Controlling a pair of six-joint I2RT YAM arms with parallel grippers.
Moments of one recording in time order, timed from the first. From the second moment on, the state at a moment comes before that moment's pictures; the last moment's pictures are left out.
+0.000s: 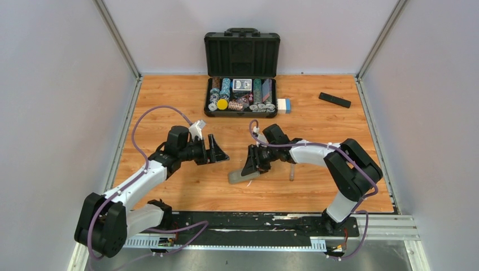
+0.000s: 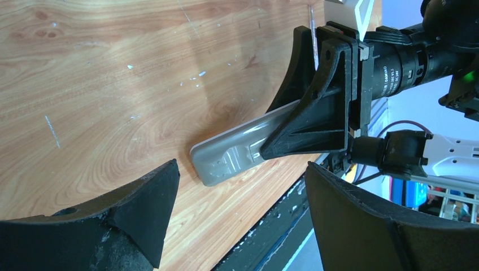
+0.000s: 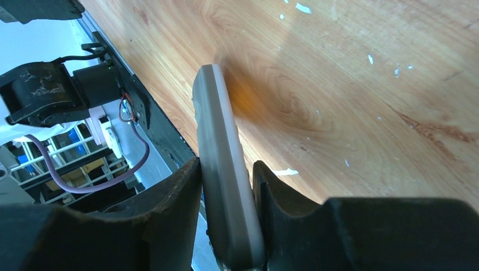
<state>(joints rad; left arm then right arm) -0.38 1.09 0.54 -0.10 0.57 -0.62 0.66 1.69 0.82 -0.07 -0.68 0.66</state>
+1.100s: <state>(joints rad) -0.38 1.09 0.54 -0.10 0.56 -0.61 0.69 1.67 0.91 -0.28 -0.42 0.57</state>
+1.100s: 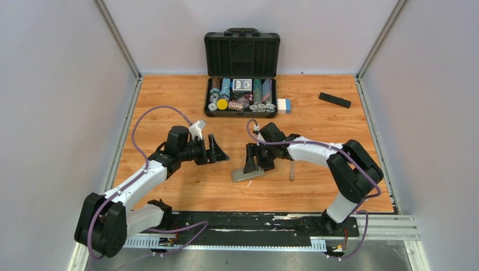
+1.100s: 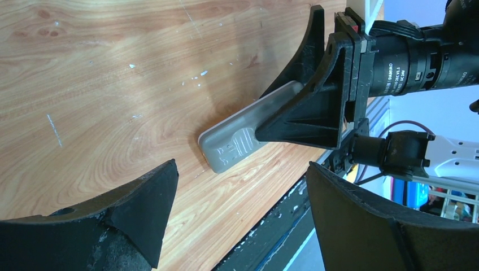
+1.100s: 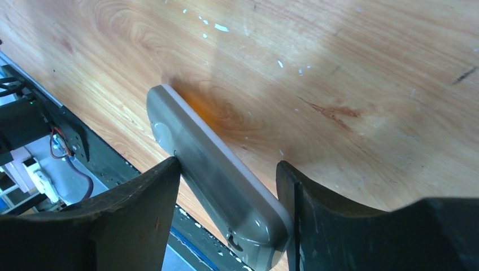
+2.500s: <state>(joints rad) -0.40 1.05 0.57 -0.16 0.46 -0.60 0.71 1.15 0.85 -0.35 -0.01 0.50</state>
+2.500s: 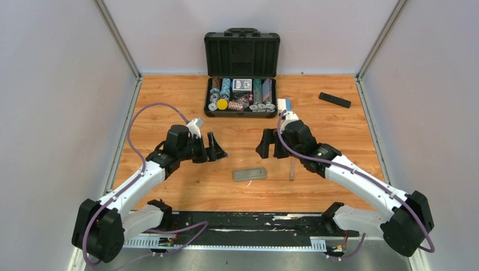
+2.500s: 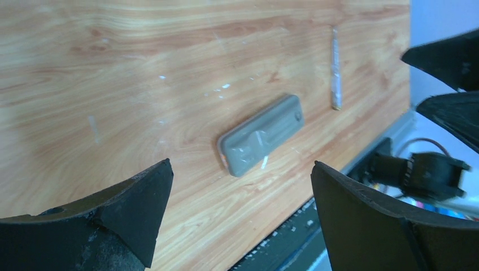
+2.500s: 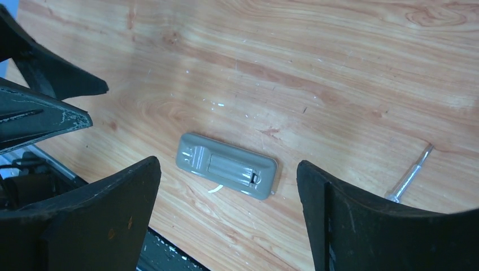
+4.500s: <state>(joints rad) -0.73 1.41 0.61 -0.07 0.19 -0.64 0.75 1.46 0.79 -0.26 -0.16 0.68</state>
